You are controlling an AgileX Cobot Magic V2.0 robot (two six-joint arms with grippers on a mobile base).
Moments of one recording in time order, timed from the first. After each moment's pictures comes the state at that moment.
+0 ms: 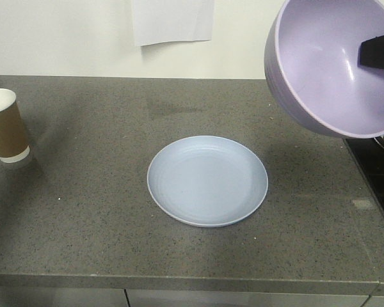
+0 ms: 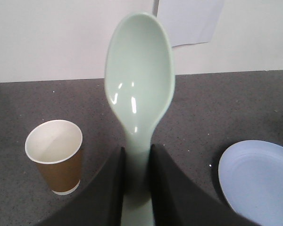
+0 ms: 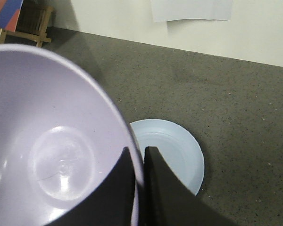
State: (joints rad) left arm 0.25 1.05 -1.34 -0.55 0.90 0.39; right arm -0.11 1.08 -1.35 0.73 1.06 -0.52
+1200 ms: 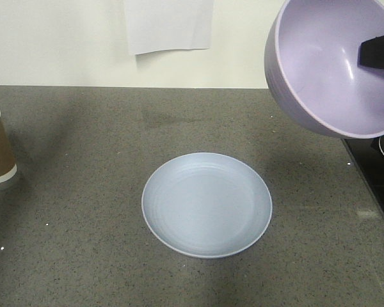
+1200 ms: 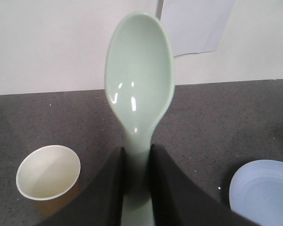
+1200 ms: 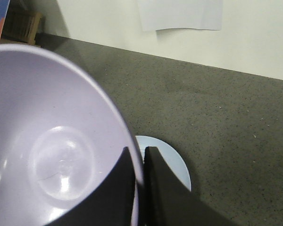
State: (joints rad) left arm 0.25 1.05 -1.34 -0.55 0.90 0.39; right arm -0.11 1.08 -1.35 0.73 1.06 -0.52
